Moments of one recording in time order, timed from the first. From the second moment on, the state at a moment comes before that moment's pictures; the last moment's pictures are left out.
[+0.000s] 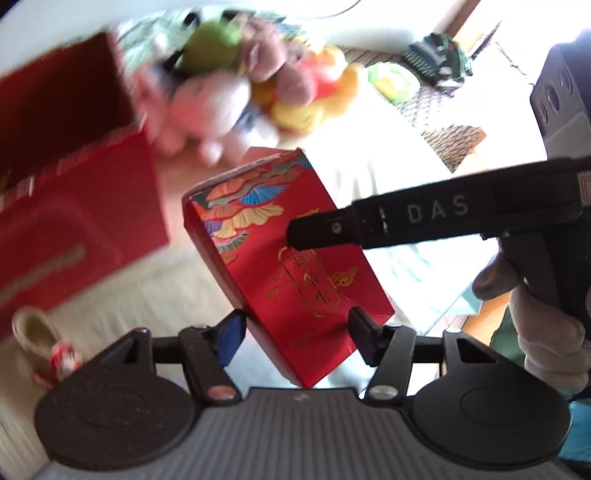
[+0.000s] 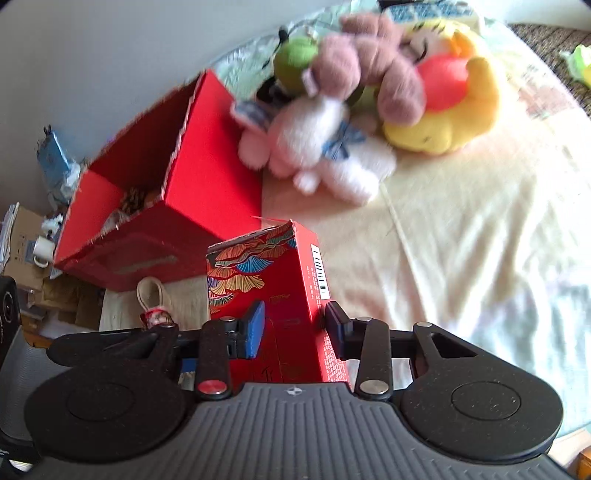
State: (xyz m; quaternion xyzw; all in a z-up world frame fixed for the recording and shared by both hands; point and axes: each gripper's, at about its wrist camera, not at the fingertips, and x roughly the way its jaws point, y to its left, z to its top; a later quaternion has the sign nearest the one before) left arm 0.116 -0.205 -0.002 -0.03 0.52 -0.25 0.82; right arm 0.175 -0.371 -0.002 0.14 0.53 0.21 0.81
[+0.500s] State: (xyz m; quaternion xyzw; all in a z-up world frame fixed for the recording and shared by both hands) left arm 0.153 -0.171 0.079 -0.01 0.43 -0.21 0.88; right arm 0.213 -0.343 0.082 0.16 0.41 0.24 0.86
